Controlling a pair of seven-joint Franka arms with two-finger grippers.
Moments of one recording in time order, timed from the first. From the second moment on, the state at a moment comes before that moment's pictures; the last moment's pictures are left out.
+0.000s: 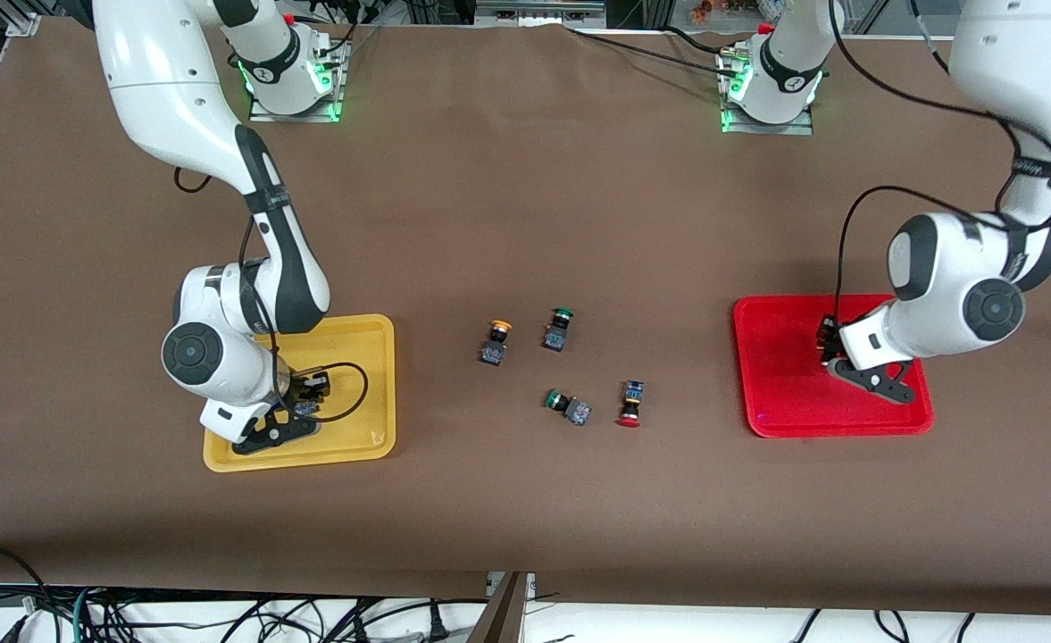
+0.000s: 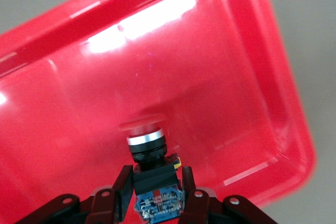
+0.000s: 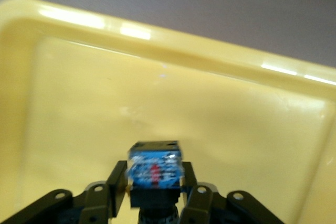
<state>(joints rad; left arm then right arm) 0.10 0.51 -0.07 -1.88 0.03 2.21 0.41 0.36 0.78 -0.20 -1.49 0.15 2.24 -0.19</state>
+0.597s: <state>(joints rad) 0.08 0.48 -0.14 -1.78 0.03 2.17 0.36 0.44 0.74 -0.18 -1.39 0.24 2.02 0.05</state>
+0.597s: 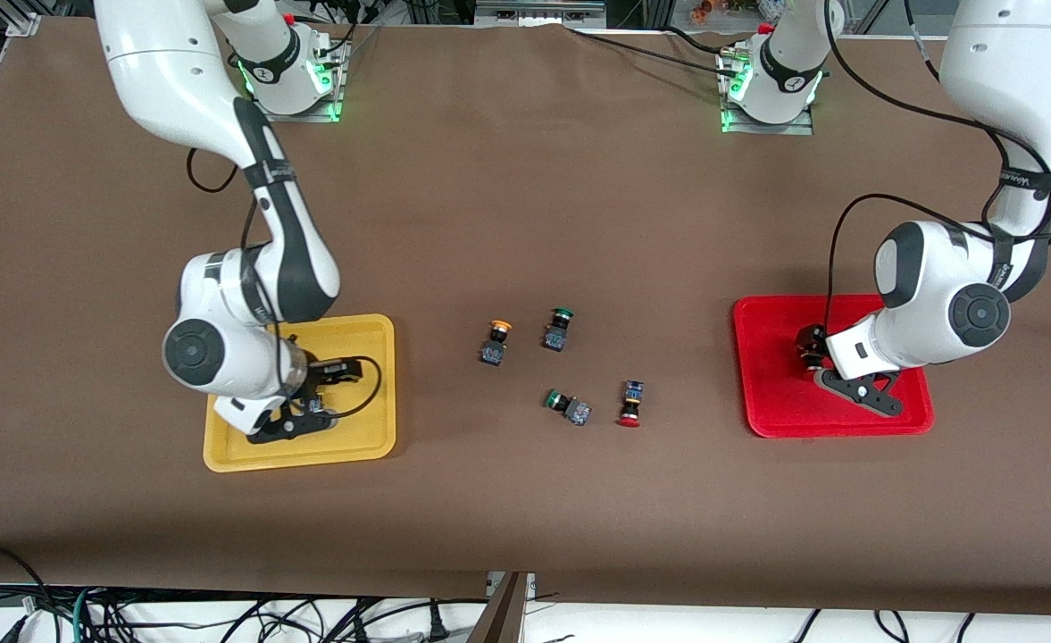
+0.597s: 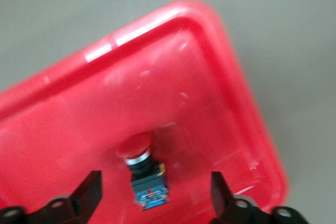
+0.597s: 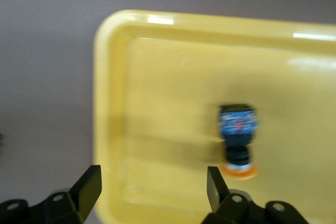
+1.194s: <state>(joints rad) -0.23 0.61 -0.18 -1.59 0.03 2.21 -0.15 0.67 0.86 -0.16 -1.39 0.42 2.24 0.53</state>
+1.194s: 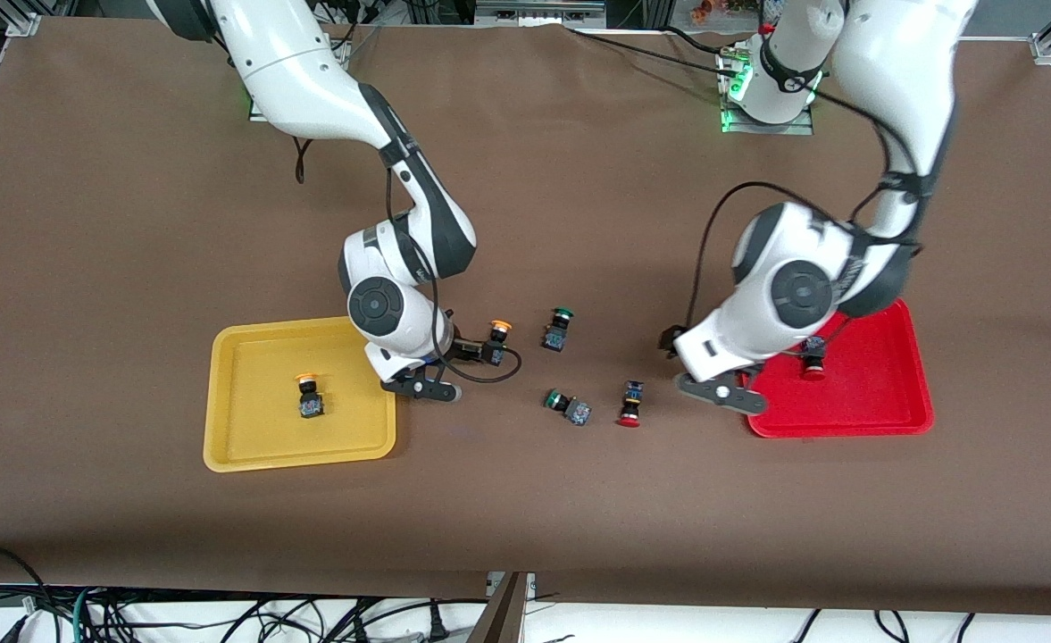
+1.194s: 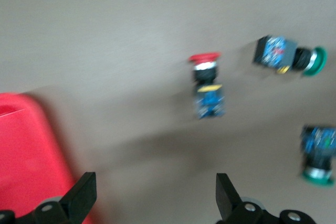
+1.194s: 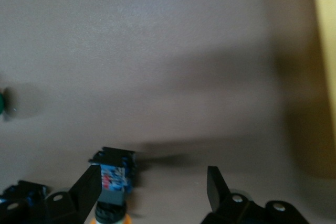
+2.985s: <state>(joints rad) -0.11 0.59 -0.14 -1.53 0.15 1.95 -0.21 0.68 0.78 -0.44 -1.43 0.37 2.01 0.02</state>
